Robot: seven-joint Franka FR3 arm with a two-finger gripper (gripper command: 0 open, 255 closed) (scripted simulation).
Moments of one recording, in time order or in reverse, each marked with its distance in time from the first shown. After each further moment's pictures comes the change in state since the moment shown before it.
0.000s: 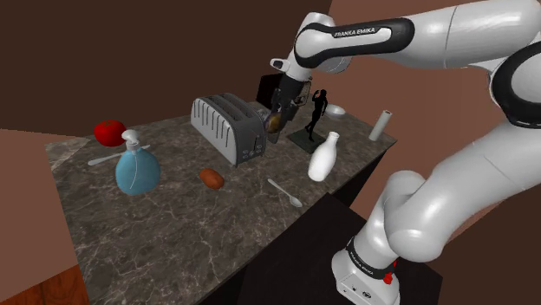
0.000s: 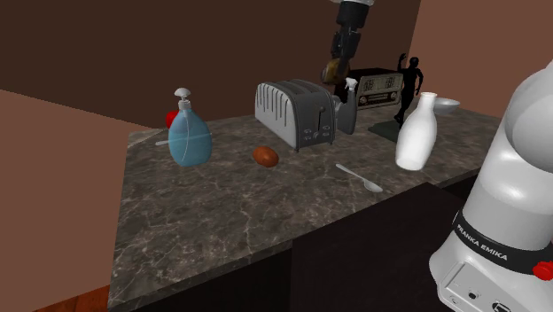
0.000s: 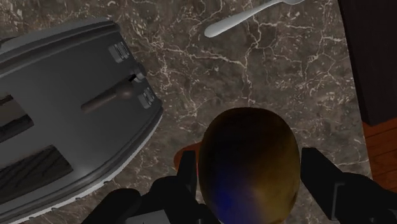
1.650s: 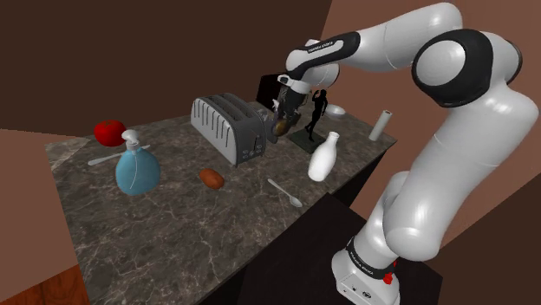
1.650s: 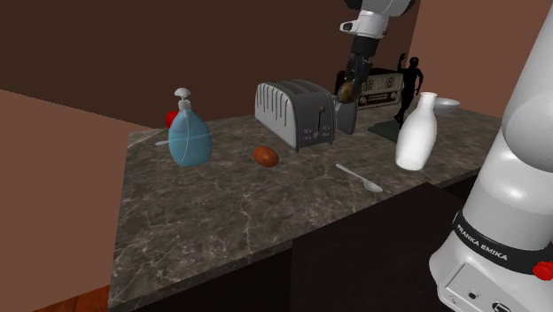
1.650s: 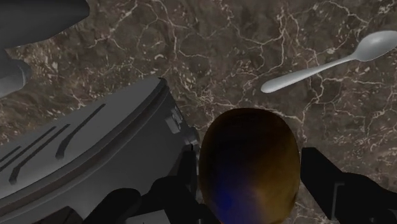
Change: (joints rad) arm -0.053 0.327 -0.180 0.124 0.174 0.113 -0.352
